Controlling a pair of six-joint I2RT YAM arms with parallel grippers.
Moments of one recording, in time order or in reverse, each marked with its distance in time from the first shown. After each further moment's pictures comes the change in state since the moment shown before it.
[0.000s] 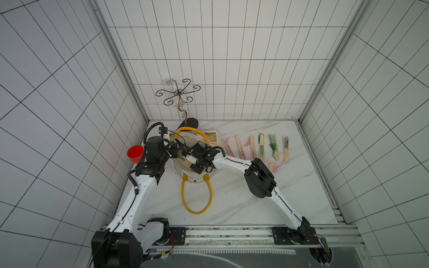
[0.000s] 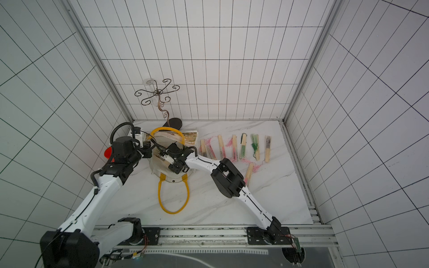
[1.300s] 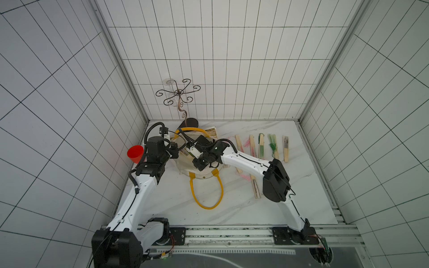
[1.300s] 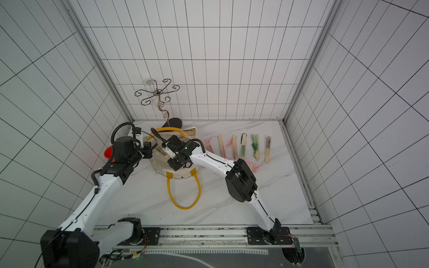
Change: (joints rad) left arm 0.000 0.007 0.002 -0.014 0.000 -0.001; right arm 0.017 -0.303 -0.084 -0.193 -0.021 0.264
